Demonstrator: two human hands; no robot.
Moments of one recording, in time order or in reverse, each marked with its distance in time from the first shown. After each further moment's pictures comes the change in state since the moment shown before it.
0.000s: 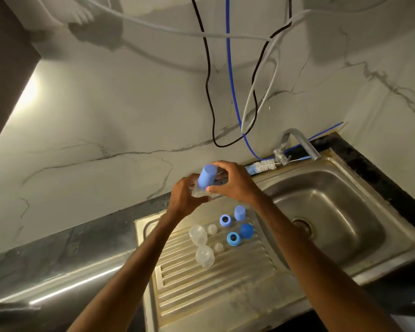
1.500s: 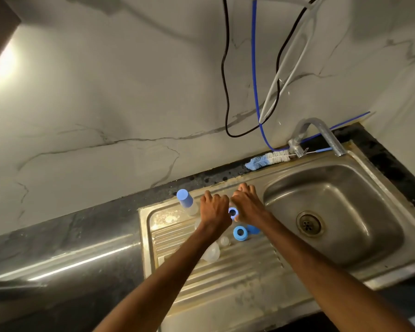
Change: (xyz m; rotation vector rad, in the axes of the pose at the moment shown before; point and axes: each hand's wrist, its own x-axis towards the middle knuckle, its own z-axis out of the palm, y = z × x) left_hand -0.028 0.028 0.076 0.618 -0.301 -0.042; right_hand -0.023 0.108 0.072 -0.892 -0.406 -0.028
